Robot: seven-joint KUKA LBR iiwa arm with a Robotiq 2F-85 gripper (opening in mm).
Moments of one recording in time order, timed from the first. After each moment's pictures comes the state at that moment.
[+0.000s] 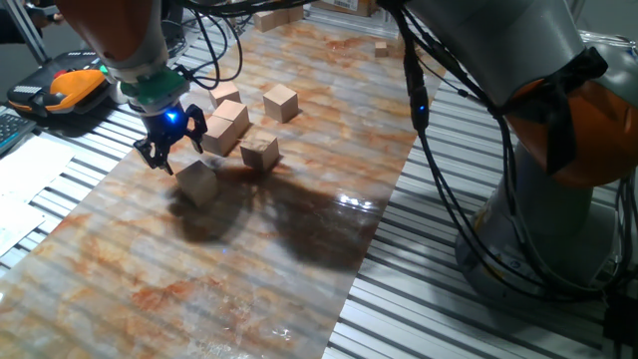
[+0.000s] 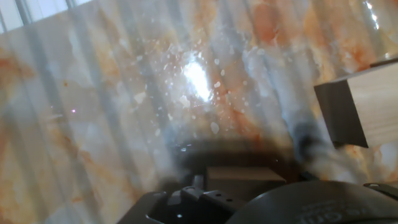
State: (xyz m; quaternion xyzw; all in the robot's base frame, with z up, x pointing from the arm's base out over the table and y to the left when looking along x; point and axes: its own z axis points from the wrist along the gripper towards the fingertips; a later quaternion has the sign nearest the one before) arm 0.646 0.116 0.082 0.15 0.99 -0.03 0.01
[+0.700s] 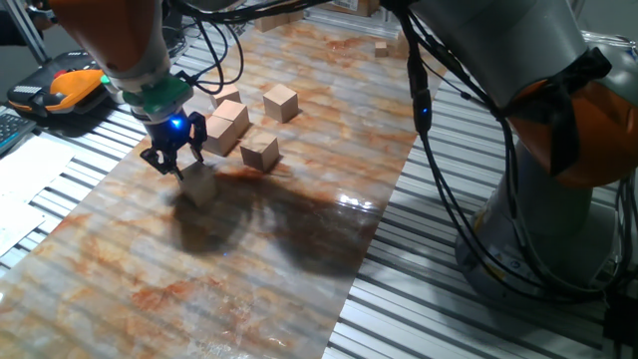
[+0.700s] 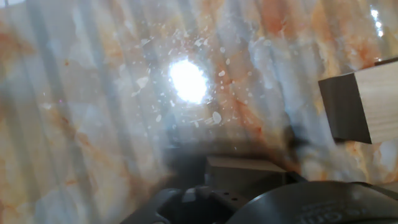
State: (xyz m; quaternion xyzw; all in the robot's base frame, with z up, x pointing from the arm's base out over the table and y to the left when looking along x) arm 0.638 0.119 0.079 0.11 0.99 -0.05 0.00
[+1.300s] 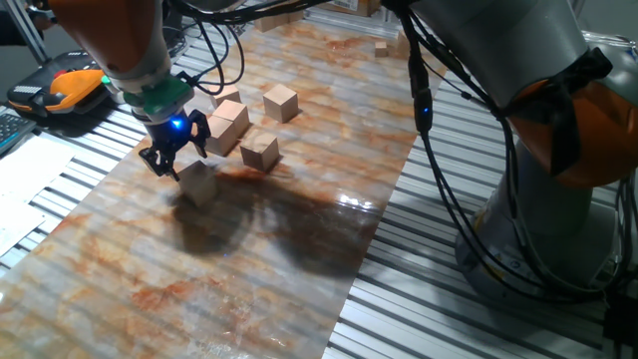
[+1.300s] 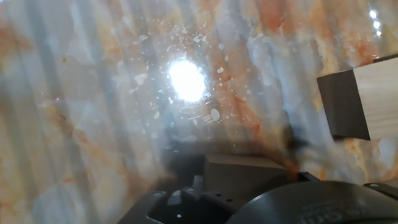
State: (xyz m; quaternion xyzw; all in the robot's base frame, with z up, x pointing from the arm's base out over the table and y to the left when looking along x) arm 0.636 0.118 0.078 0.12 0.99 -0.04 0.01
